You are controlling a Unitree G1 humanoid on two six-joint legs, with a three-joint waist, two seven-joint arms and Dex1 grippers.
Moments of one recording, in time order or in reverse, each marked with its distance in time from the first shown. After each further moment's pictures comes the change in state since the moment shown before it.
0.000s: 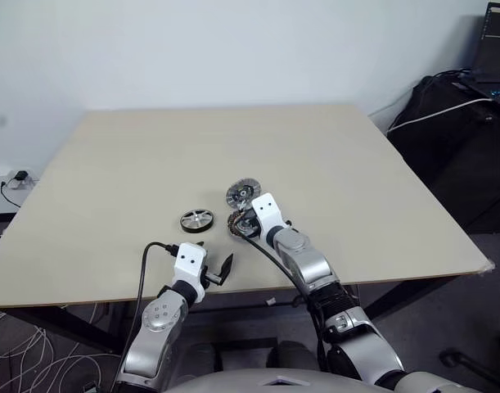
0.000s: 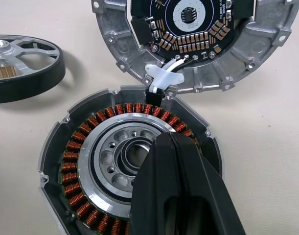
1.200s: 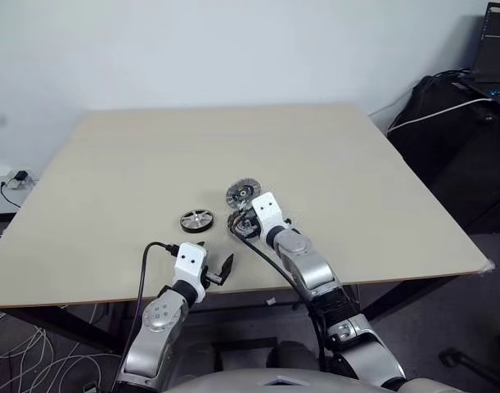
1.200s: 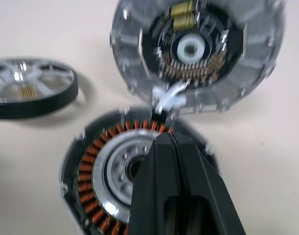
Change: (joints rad) left arm -0.001 -0.004 0.001 0.000 0.000 0.002 -0.004; right arm 0.054 0.001 0.013 -0.114 -0.010 -0.027 -0.007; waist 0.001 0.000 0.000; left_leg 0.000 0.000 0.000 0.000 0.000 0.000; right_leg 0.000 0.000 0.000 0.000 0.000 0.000
